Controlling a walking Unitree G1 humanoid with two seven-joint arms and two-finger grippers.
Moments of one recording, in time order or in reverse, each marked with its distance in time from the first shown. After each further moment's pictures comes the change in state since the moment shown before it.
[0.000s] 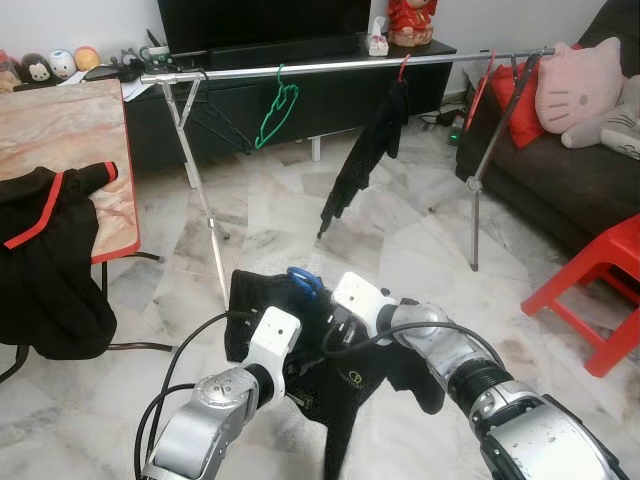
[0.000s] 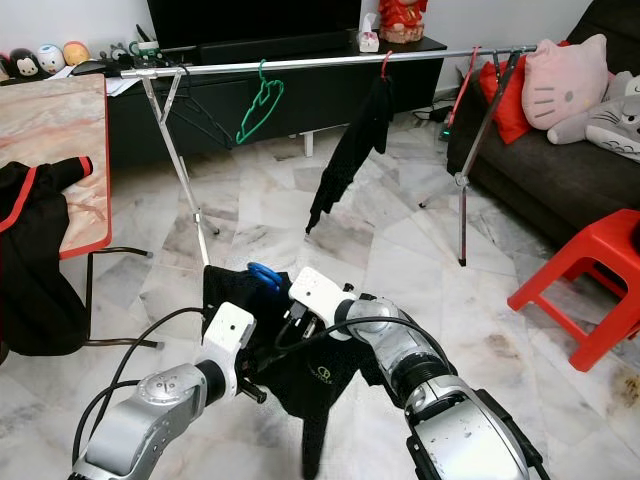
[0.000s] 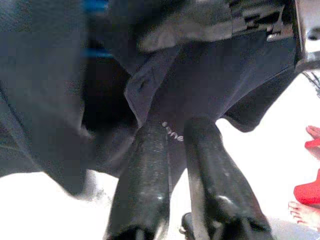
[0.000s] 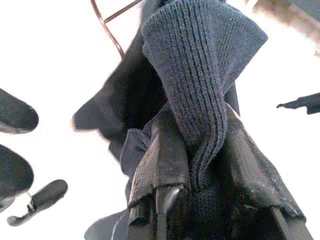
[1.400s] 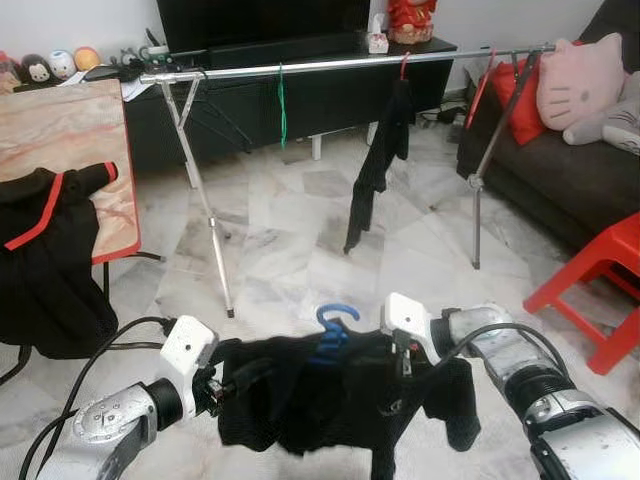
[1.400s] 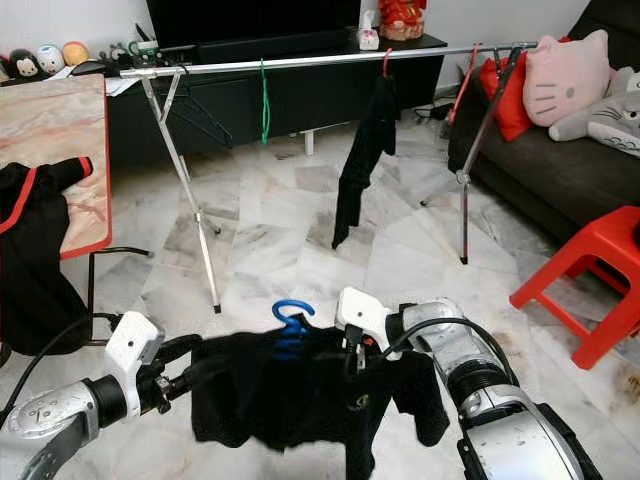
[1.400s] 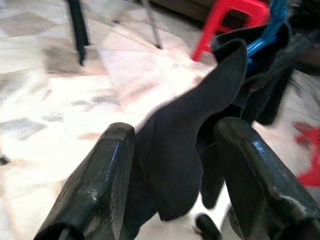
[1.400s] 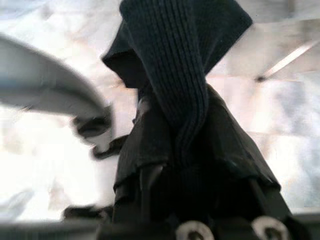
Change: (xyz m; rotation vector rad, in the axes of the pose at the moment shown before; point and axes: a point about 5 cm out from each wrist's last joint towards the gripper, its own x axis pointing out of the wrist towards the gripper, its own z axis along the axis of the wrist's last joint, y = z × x) left arm -0.086 0.047 -0.004 0.122 -0.102 -0.134; right arm -0.057 -0.009 -0.033 -0.030 -0.056 0.549
